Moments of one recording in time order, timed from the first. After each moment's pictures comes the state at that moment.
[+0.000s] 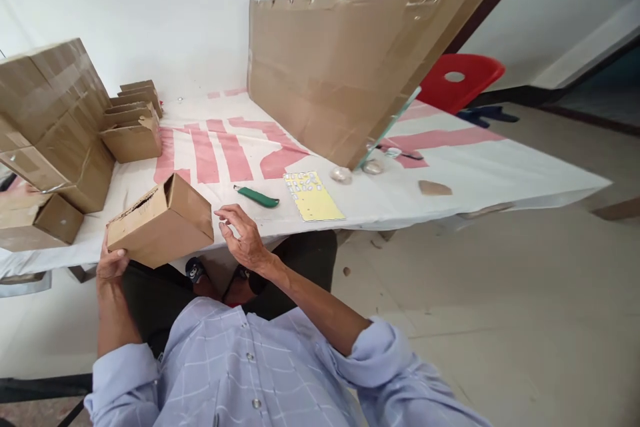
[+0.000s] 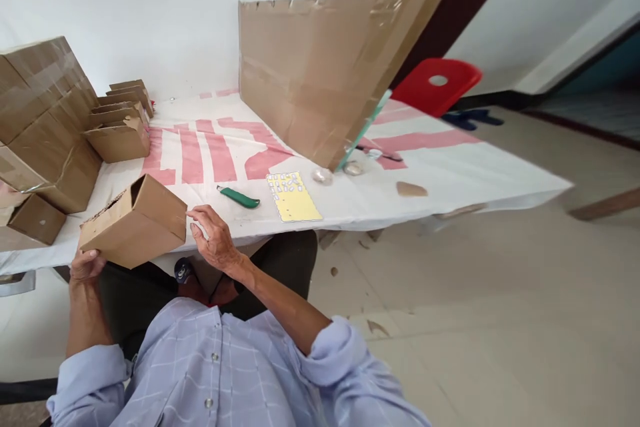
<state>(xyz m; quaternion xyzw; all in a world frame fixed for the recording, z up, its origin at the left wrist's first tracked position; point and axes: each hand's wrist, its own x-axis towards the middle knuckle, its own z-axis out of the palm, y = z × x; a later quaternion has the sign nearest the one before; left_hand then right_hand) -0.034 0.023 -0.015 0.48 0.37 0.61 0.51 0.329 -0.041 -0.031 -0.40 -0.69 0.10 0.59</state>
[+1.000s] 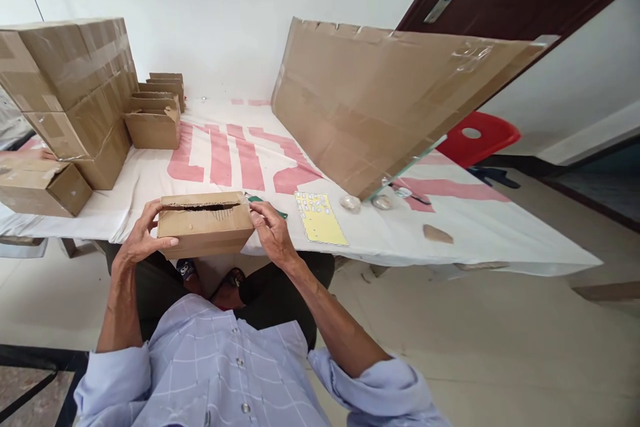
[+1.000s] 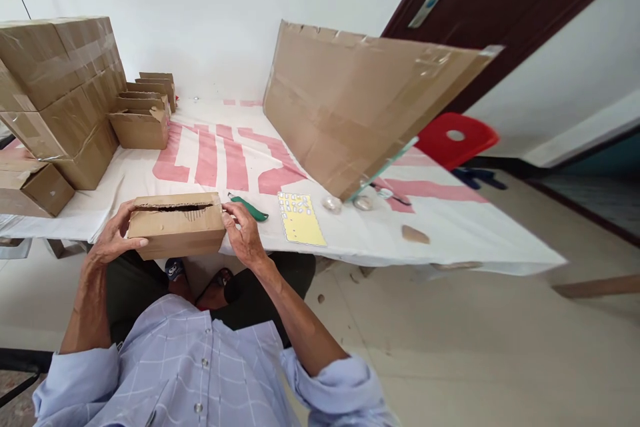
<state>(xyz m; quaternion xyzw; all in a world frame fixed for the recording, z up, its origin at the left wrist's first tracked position) 0.025 -0.010 0.025 0.72 0.41 0.41 0.38 0.380 -0.037 -0.020 -0.48 -0.64 0.21 0.57</state>
